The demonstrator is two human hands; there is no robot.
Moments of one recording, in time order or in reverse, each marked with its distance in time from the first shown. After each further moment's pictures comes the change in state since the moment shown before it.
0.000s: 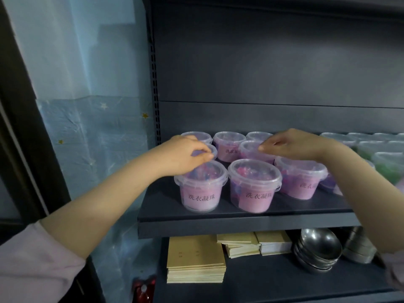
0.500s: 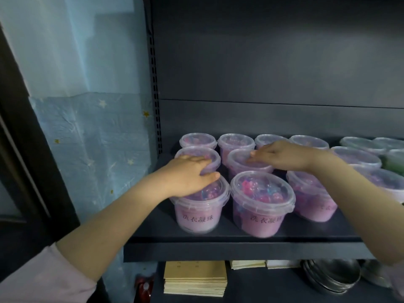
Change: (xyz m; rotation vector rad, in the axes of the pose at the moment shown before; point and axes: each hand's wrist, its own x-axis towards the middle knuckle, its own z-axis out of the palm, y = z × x) left_hand 0.032 -0.008 0.039 0.085 -0.145 -0.139; right_hand 0.067 0.012 0.023 0.029 -0.169 0.019
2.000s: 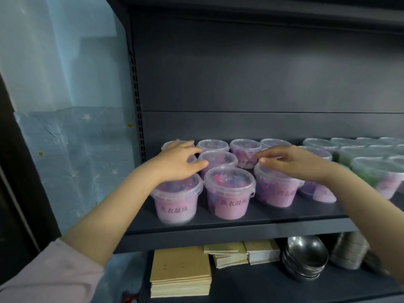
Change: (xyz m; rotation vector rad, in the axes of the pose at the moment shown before) left_hand -0.007 0.036 -0.027 -0.090 0.108 0.028; right_hand -0.095 0.038 -0.004 0.077 0.292 -0.161
